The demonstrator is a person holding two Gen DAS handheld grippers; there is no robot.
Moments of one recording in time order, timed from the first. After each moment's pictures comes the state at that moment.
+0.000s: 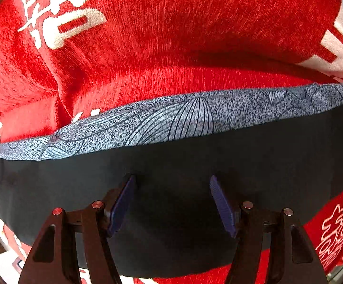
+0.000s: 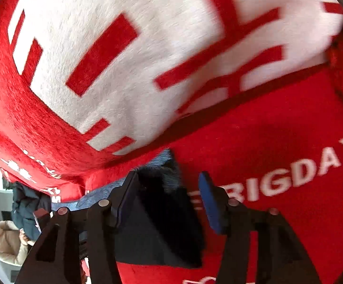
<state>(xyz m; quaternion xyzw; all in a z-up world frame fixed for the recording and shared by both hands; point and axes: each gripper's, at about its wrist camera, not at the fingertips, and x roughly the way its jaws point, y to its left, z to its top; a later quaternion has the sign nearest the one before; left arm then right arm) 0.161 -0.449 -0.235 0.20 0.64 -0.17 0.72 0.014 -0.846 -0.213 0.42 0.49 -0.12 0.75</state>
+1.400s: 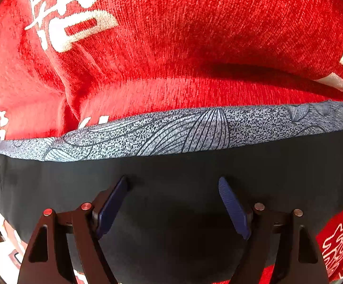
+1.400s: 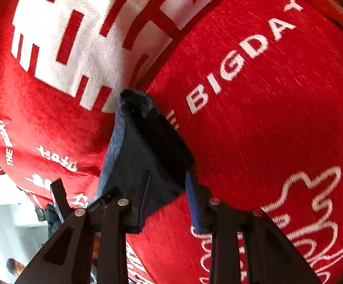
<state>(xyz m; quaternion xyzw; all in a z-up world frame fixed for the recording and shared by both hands) 0.167 -0.461 -0.254 0.19 0.64 -0.14 0.73 -0.080 -0.803 -0.231 0.55 0.44 -0.11 0.70</state>
